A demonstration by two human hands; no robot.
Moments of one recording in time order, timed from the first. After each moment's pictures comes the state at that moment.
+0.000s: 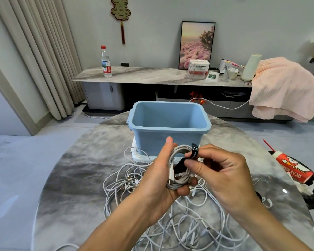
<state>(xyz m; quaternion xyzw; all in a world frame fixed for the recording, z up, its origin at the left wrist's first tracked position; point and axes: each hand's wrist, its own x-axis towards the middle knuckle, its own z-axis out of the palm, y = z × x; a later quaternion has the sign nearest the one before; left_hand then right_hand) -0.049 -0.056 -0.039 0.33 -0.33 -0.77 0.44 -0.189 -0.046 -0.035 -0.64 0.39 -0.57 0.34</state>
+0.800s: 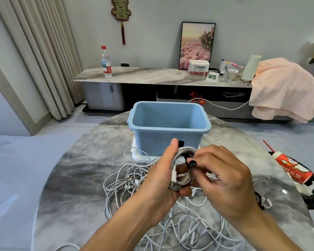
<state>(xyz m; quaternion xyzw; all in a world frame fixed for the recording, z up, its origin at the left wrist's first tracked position) -0.053 -0.047 -0.029 0.36 -0.33 -0.76 0.43 -0.195 -0.048 -0.044 -0.77 0.40 -0.49 -0.06</state>
